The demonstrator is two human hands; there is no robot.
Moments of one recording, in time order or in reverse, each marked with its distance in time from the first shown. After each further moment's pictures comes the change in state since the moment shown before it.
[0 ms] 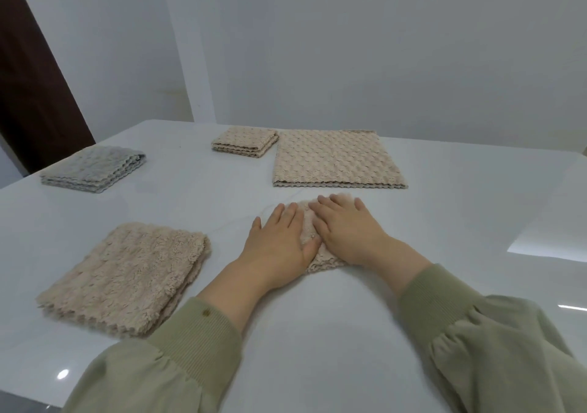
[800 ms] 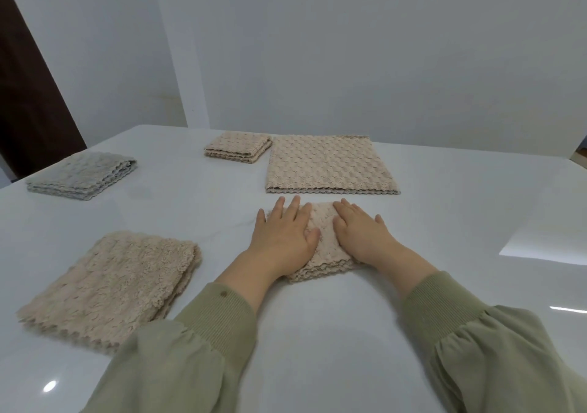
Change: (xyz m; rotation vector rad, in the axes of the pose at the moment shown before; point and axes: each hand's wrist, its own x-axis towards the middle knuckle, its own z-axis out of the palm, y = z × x) left_hand 0.029 0.014 -0.005 -0.026 0.013 -0.006; right_hand 0.001 0.029 0.007 0.212 -0.104 0.324
